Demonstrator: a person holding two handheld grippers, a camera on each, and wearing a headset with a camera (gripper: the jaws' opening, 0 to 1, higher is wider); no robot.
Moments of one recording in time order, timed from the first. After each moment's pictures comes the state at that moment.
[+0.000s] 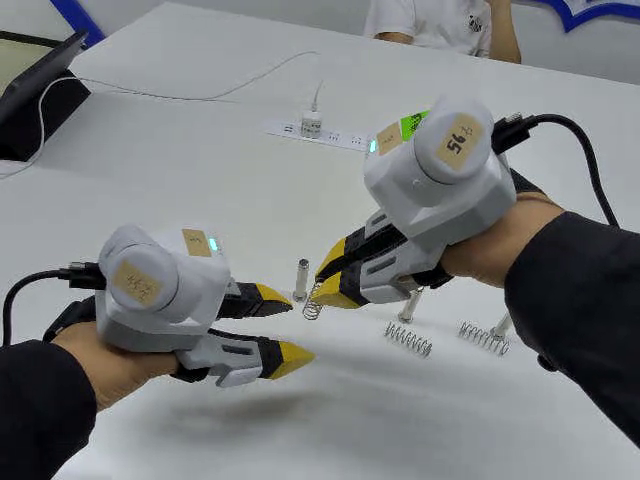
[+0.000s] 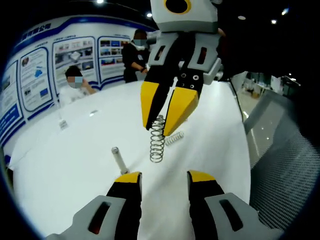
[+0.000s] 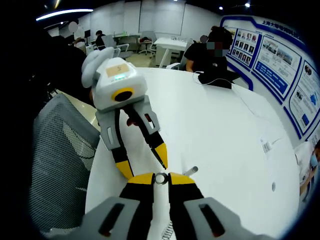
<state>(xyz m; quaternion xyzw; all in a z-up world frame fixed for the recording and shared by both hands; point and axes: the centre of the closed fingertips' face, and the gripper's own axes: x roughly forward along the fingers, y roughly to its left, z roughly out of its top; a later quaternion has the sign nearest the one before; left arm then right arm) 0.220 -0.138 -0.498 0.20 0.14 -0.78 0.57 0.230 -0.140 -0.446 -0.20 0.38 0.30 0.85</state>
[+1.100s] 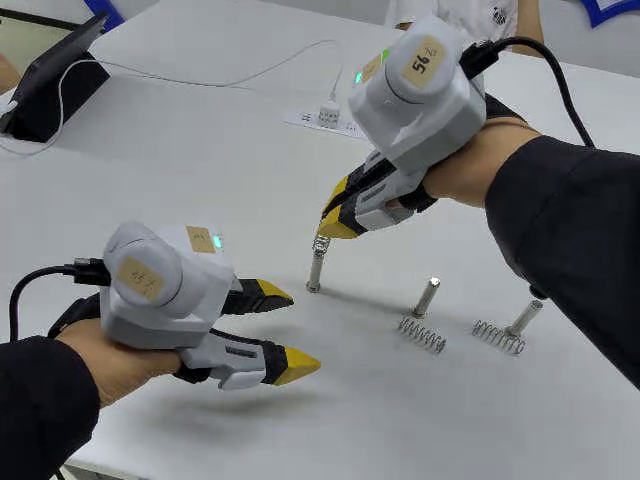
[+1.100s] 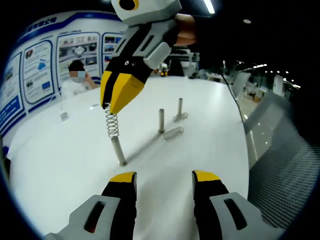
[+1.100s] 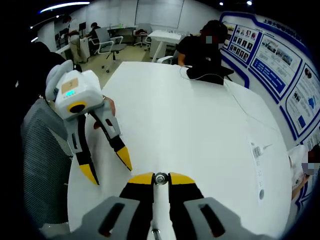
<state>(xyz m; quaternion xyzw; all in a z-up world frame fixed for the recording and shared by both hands) 0.221 -0.129 -0.507 0.19 0.16 -0.78 0.57 0.281 -0.170 -0.446 -0.22 0.41 0.28 0.84</state>
